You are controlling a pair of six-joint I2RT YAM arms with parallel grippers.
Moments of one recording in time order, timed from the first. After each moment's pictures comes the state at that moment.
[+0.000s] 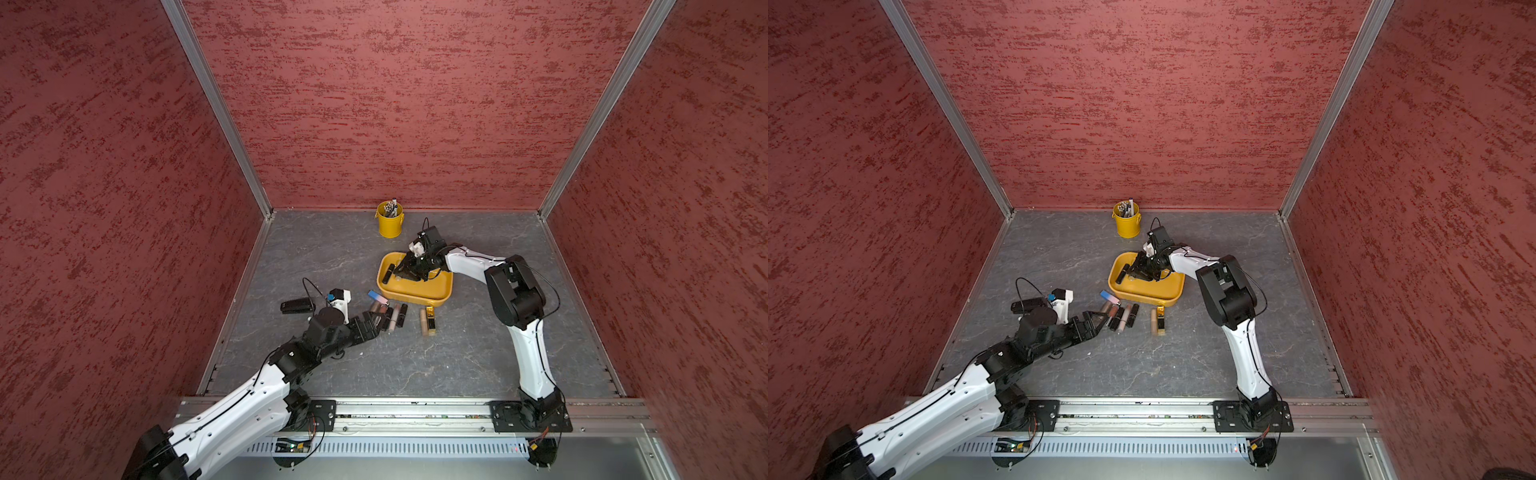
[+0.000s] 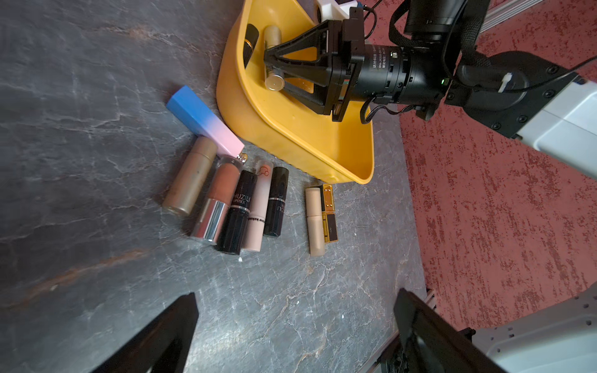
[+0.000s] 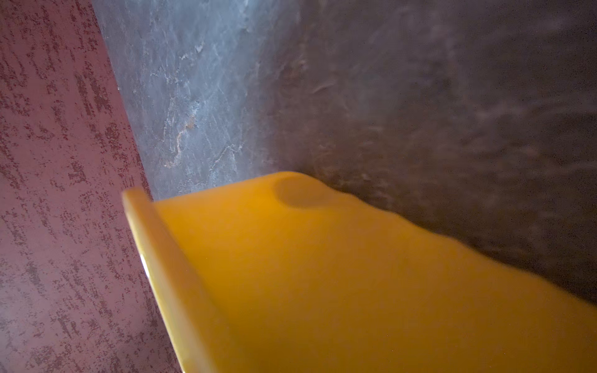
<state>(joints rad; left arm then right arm) -0.69 0.71 0.35 -0.17 0.07 -0.96 0.48 2.24 1.60 -0.31 -0.60 0.84</state>
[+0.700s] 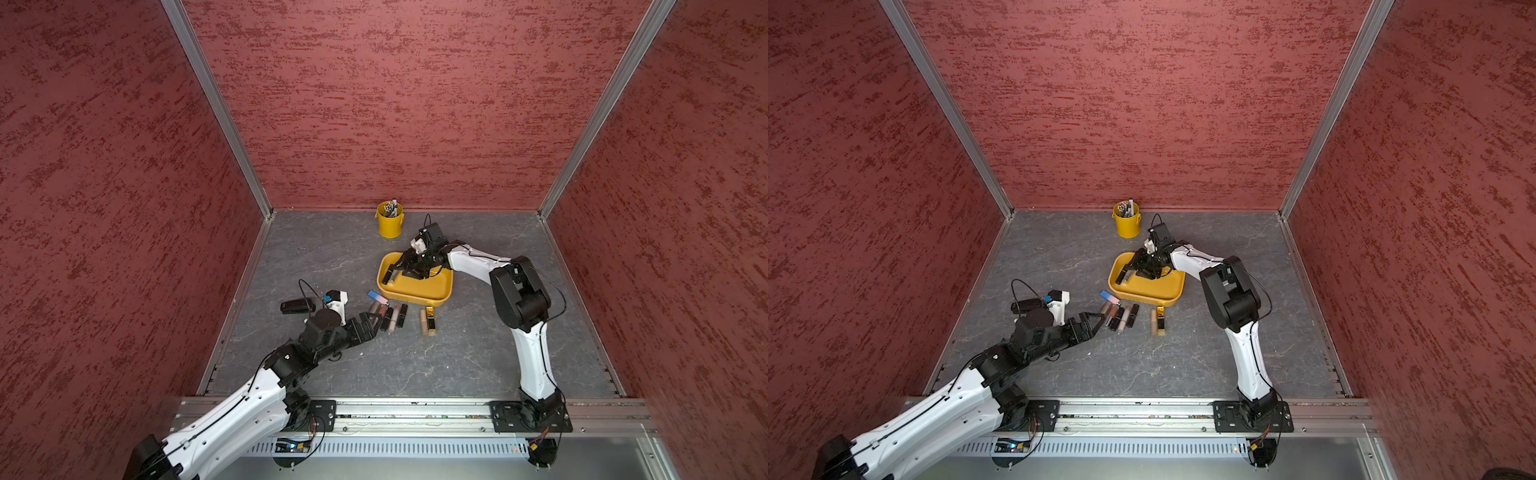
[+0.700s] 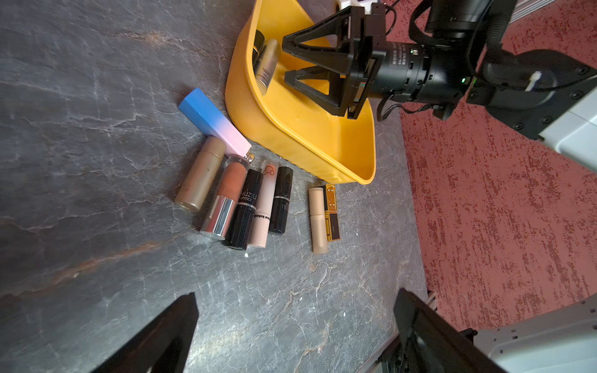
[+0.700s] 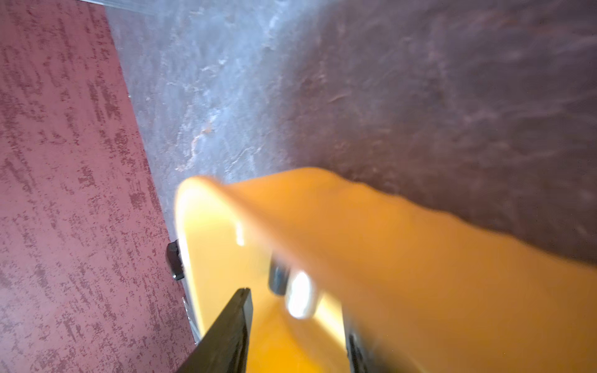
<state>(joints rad) -0.68 0.64 0.35 -0.23 0.07 -0.96 0.48 2.16 1.59 -0.35 -0.56 0.83</state>
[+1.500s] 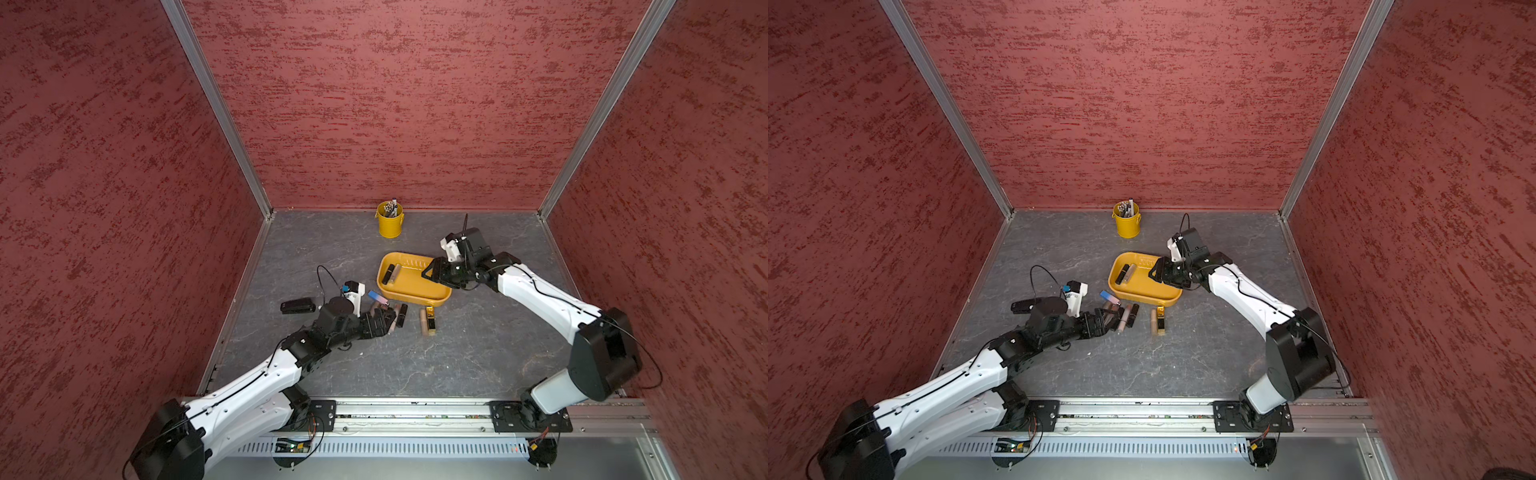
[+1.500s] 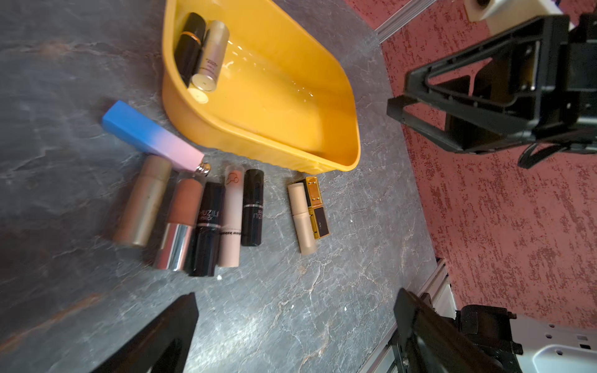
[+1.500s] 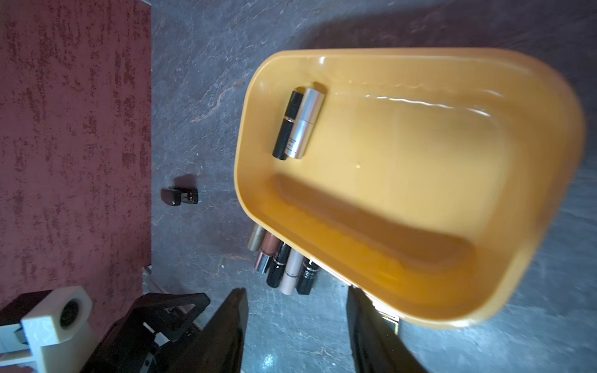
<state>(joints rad) -0.71 0.92 0.43 -0.06 0.16 -0.82 0.48 1.50 1.16 -0.55 -0.37 0.64</state>
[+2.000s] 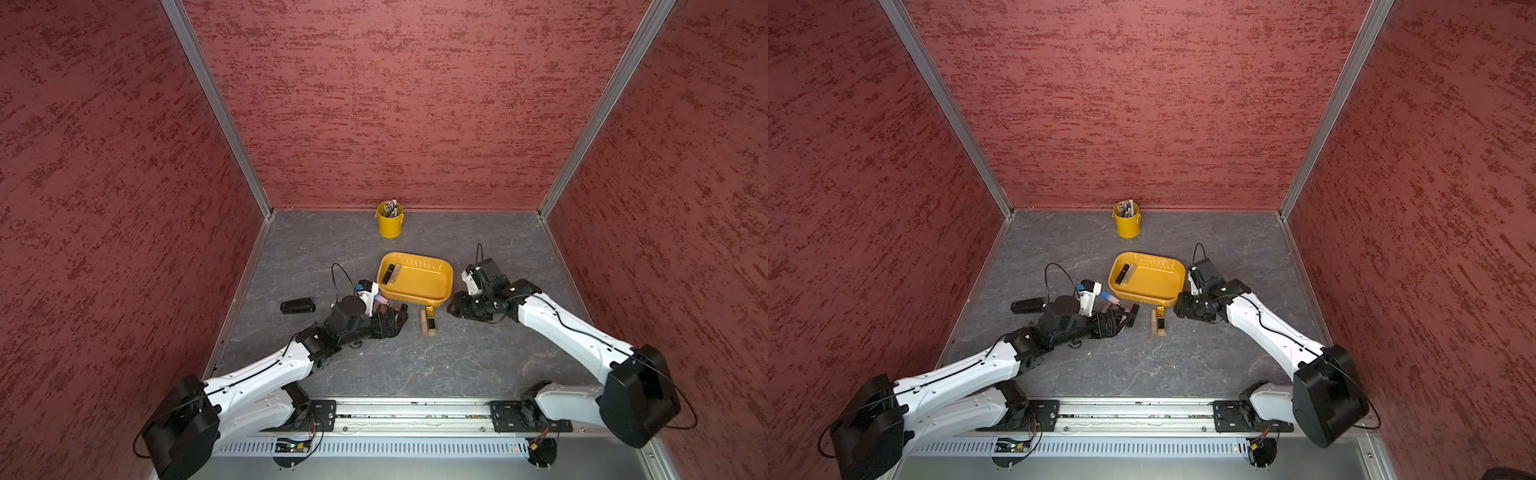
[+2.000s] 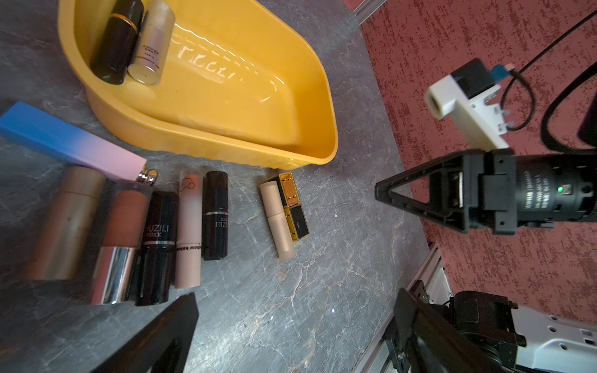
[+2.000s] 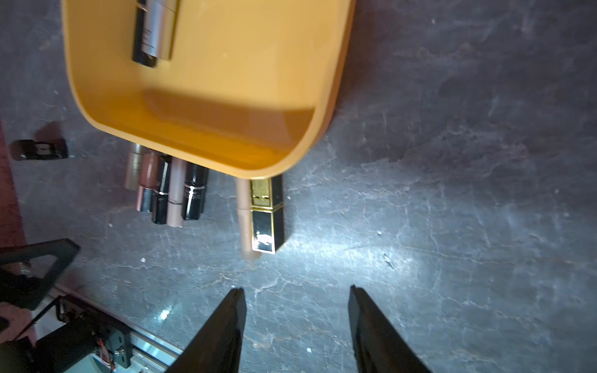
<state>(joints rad) -0.77 1.02 0.45 0.05 0.16 -0.81 0.51 1.30 0.87 -0.70 -0.21 0.59</state>
